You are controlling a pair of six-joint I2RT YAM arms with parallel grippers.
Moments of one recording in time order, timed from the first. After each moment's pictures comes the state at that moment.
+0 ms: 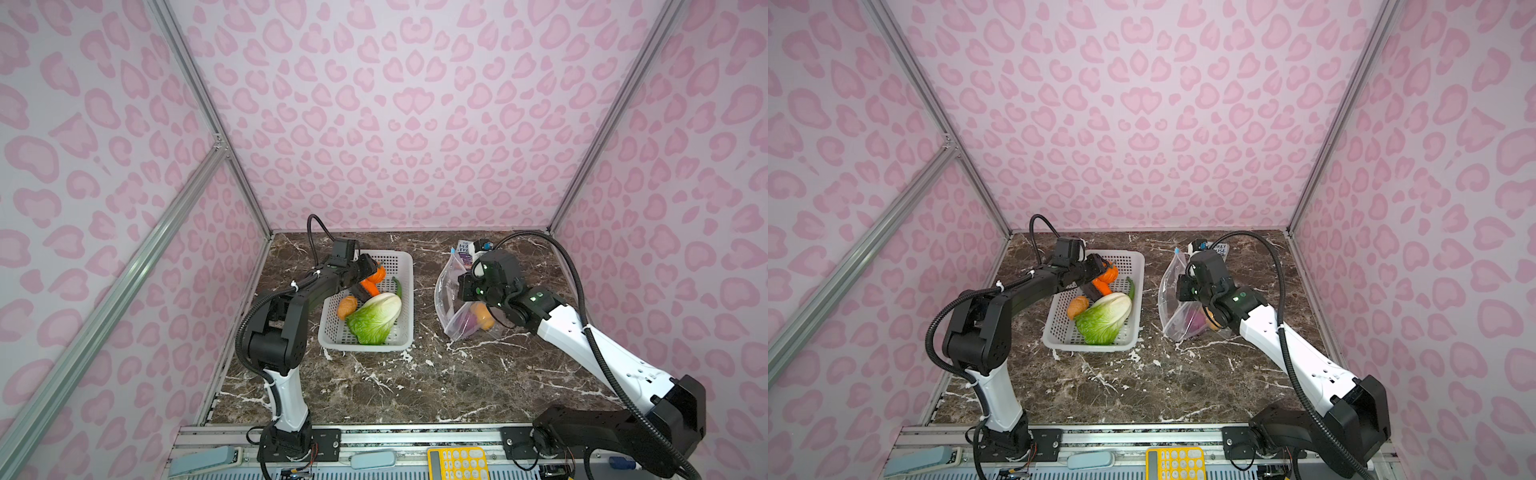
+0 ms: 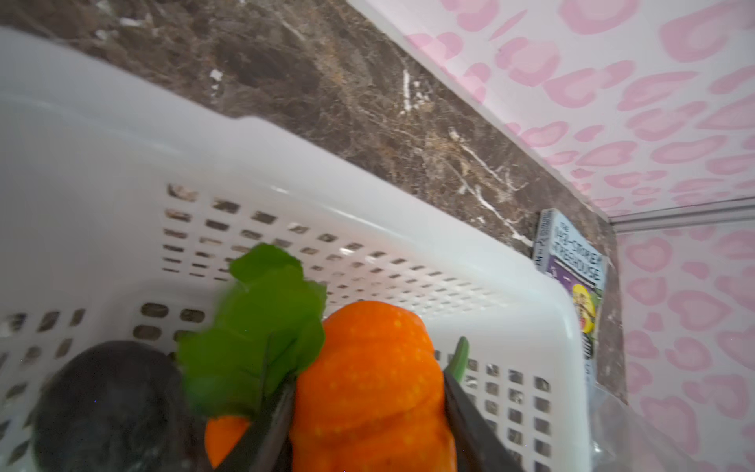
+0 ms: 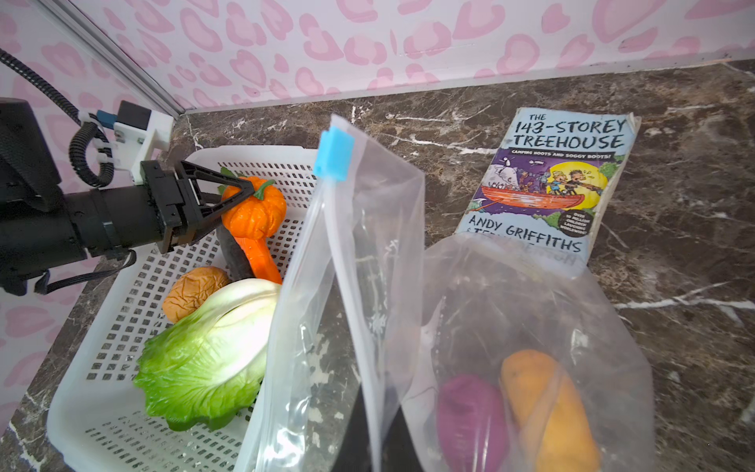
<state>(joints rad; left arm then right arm) -0.25 1.92 1.28 -0.12 0.21 -0.69 0.55 1.28 1.12 -0.48 0.09 0.44</state>
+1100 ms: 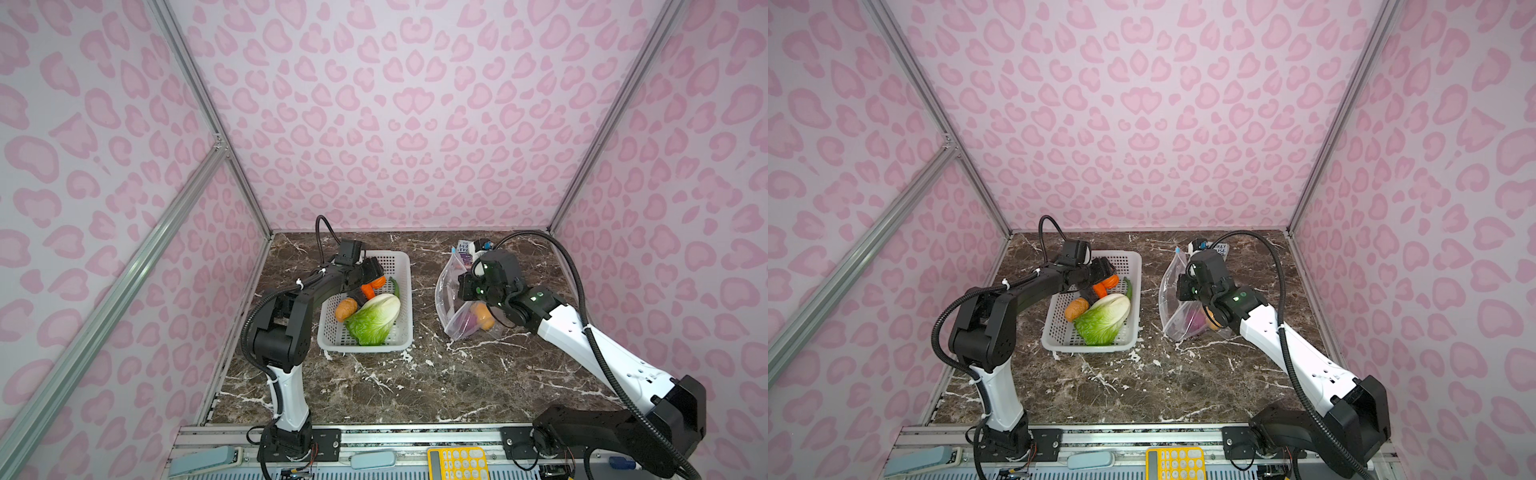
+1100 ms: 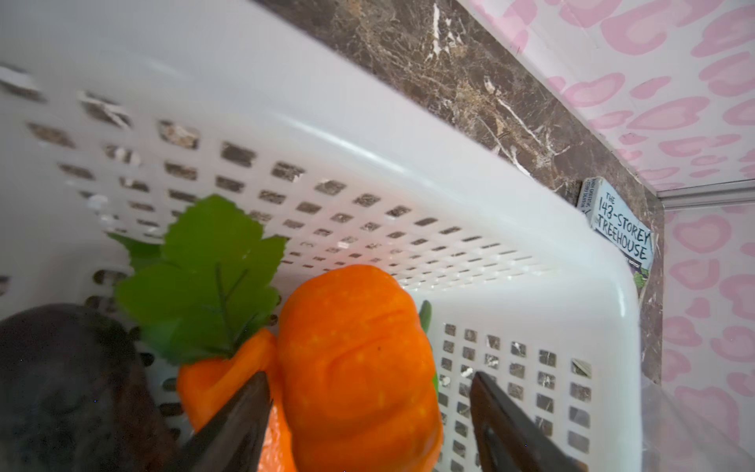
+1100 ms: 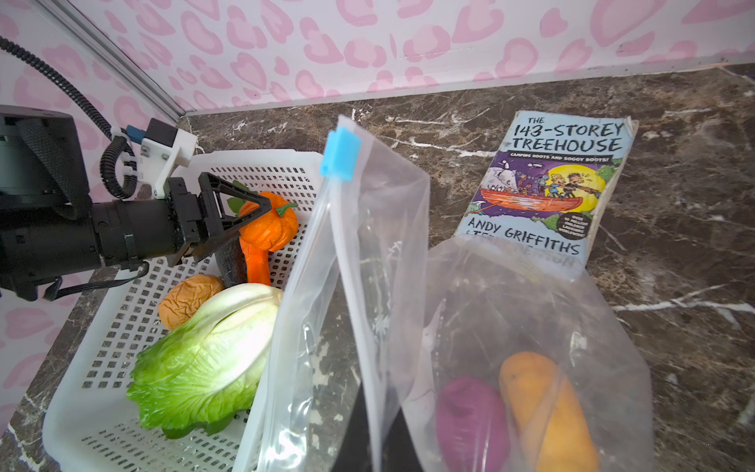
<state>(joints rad) -0.29 1.94 1.33 -0.23 0.20 -0.69 0.55 1.28 1.12 -0.48 0.10 0.43</state>
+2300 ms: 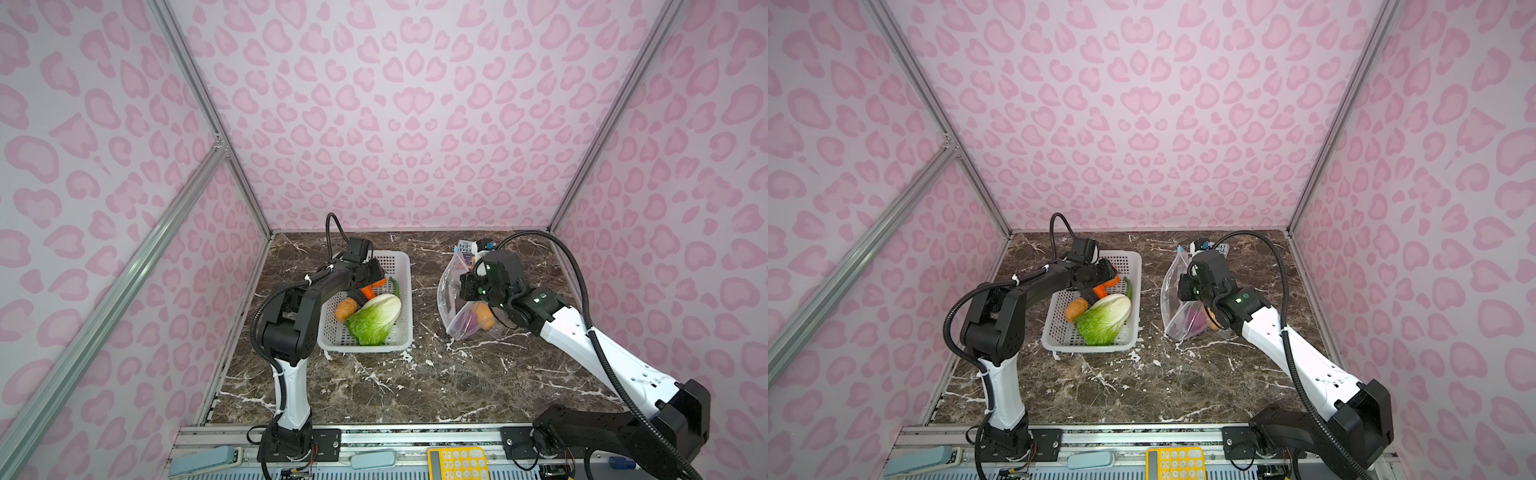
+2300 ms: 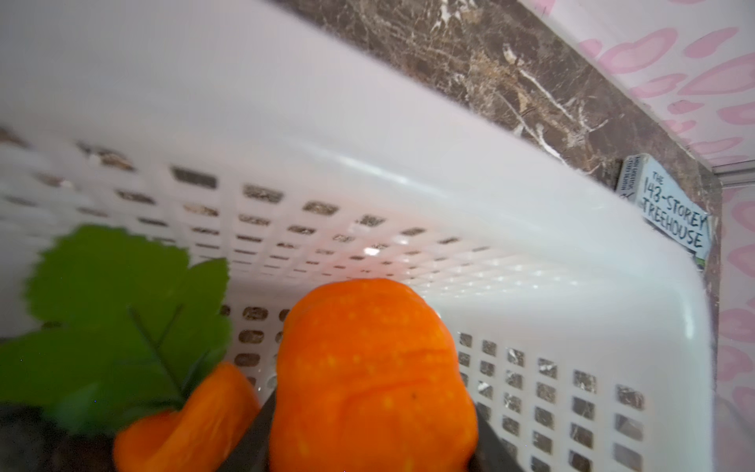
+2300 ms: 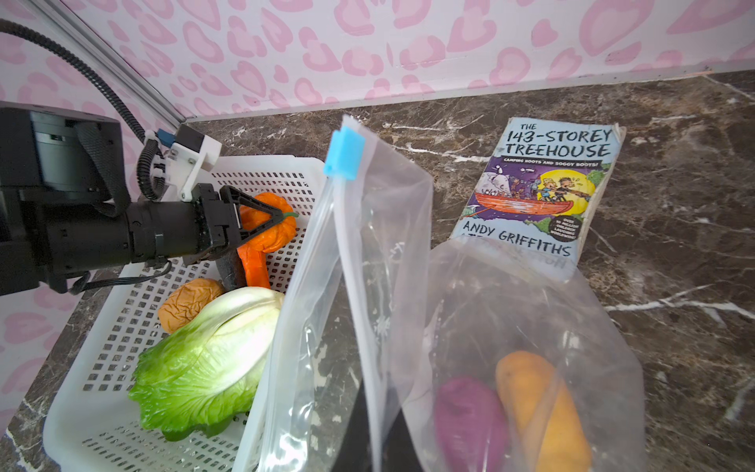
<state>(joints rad) -0.32 1.99 1.41 -0.30 0.16 -0.64 0.55 1.26 1.11 -0.48 0.11 0.43</state>
